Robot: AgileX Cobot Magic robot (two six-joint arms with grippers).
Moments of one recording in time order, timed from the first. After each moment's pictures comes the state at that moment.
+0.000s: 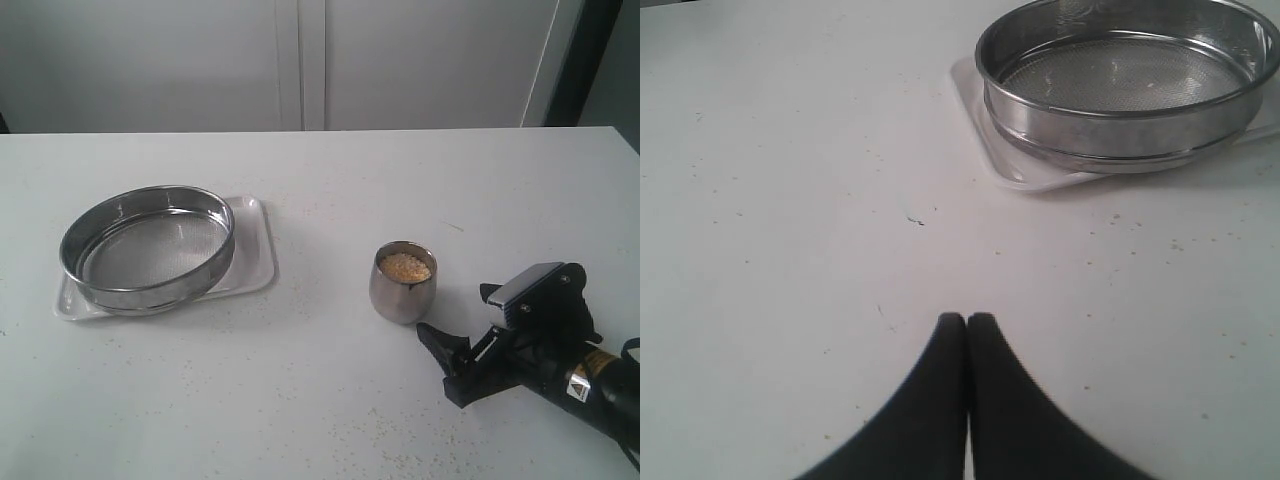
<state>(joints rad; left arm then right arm) 0.00 0.00 0.02 -0.11 0.45 0.18 0.14 1.91 -0.26 -0.44 -1.21 -0.04</state>
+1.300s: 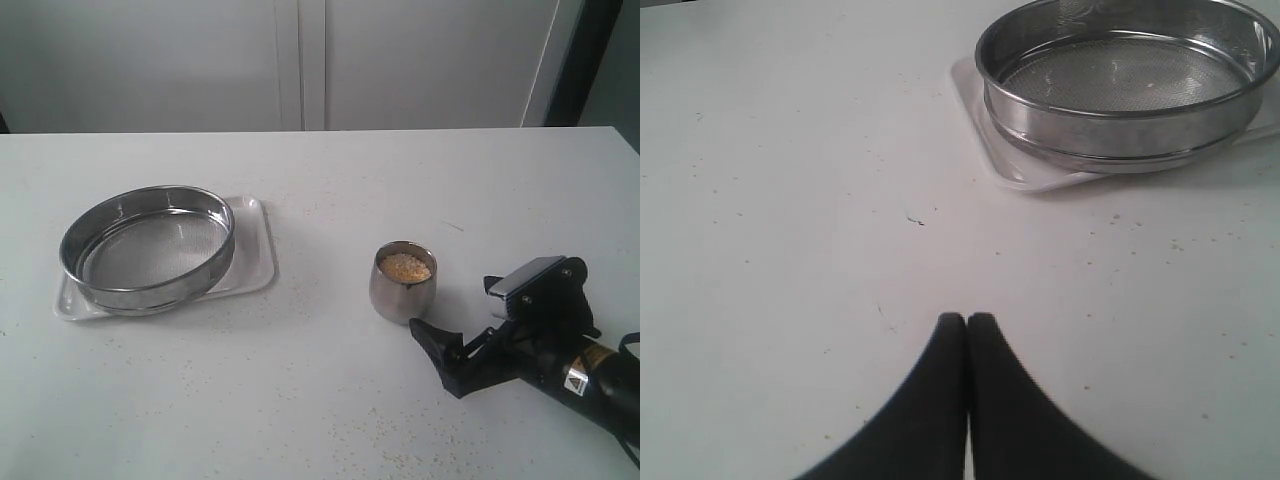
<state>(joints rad) 0.00 0.00 0.02 -0.11 0.45 0.18 0.14 1.91 -0.28 -0.44 -1.21 0.00</state>
